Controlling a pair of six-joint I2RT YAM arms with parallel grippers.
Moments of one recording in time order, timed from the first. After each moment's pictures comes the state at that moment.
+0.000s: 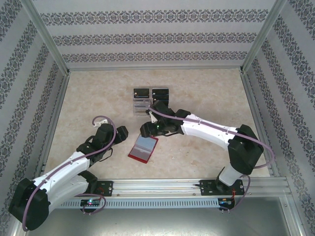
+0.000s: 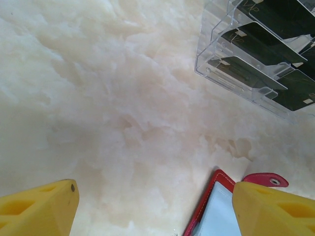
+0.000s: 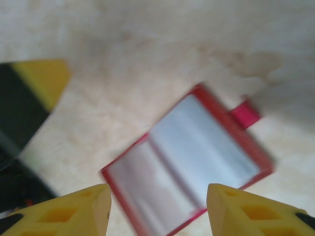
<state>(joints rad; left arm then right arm) -0.49 0.90 0.39 -0.23 -0.18 -0.85 0.85 1.64 1.20 -0.56 -0.23 0.59</state>
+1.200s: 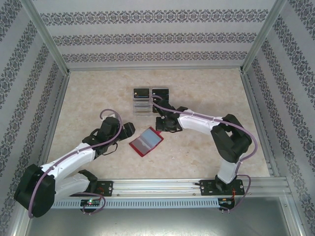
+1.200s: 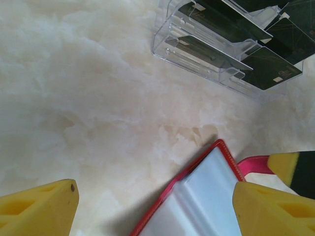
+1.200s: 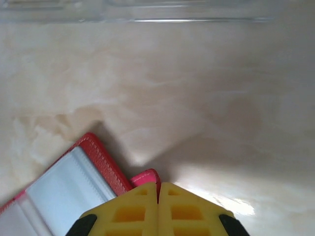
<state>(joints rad) -0.49 1.08 0.49 -0.16 -0.04 -0.83 0.72 1.77 1.13 -0.50 0.00 0.74</state>
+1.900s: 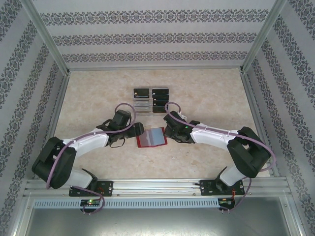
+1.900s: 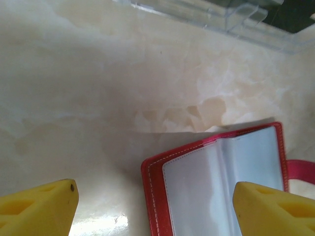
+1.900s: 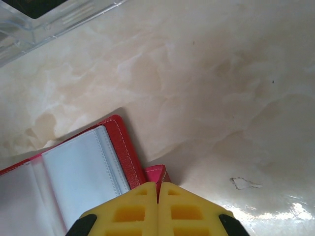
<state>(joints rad) -0.51 1.42 0.66 -0.17 0.09 -0.71 0.75 1.55 0.82 -0.32 0.12 1.06</state>
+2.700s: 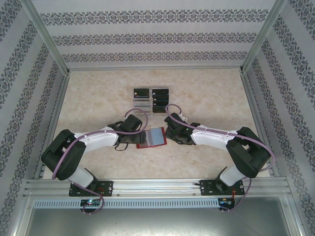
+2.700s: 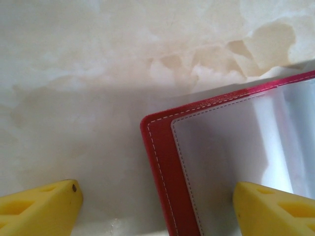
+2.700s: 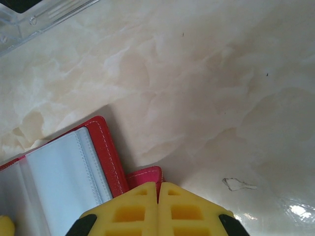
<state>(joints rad) -0.63 1.53 0.73 -0.34 -0.10 -0.59 0.75 1.55 0.78 -0.27 0.12 1.07</state>
